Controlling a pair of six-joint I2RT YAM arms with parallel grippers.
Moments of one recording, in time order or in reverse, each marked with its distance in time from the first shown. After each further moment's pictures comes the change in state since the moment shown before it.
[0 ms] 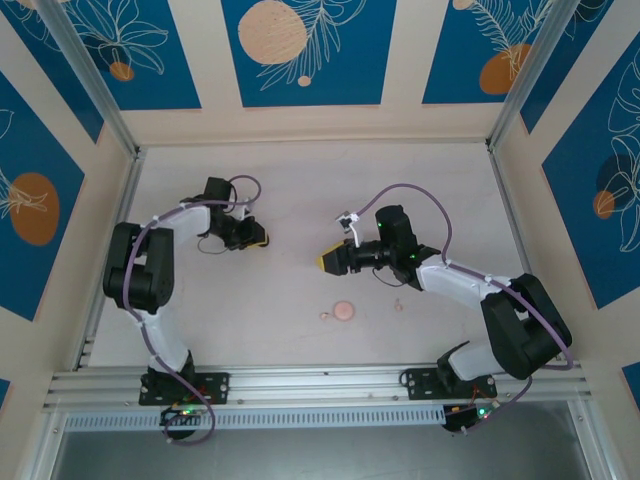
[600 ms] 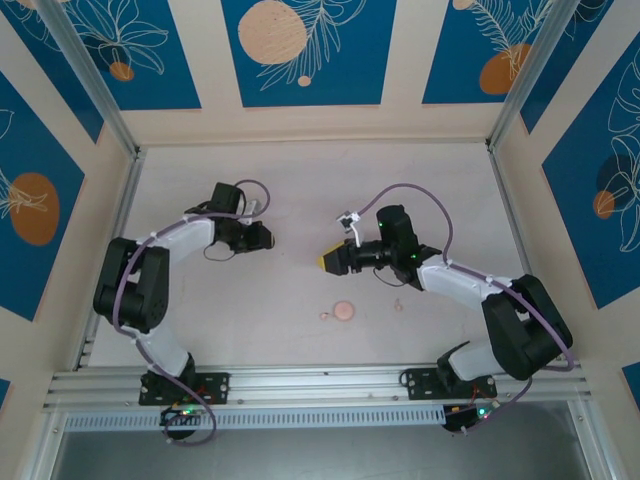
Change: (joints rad) left arm -0.087 -0.133 -0.105 0.089 -0.095 -0.028; right arm -0.009 -0.004 -0.001 -0.003 -0.011 0.000
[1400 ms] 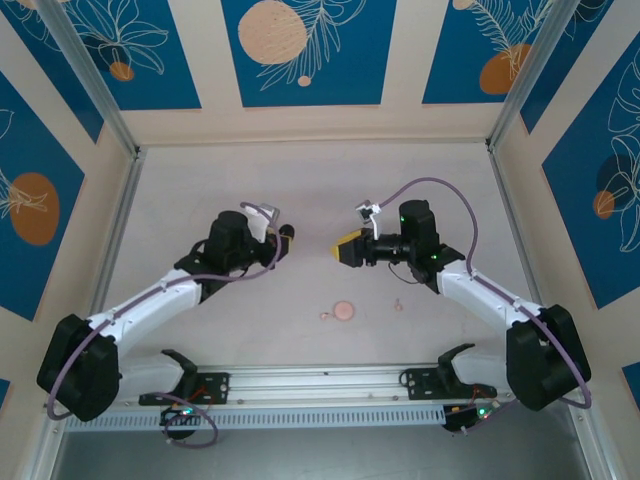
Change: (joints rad) left arm -0.260 -0.514 -0.332 0.369 -0.224 0.076; right arm -0.092 -0.167 -0.002 -0.084 -0.004 -0.019
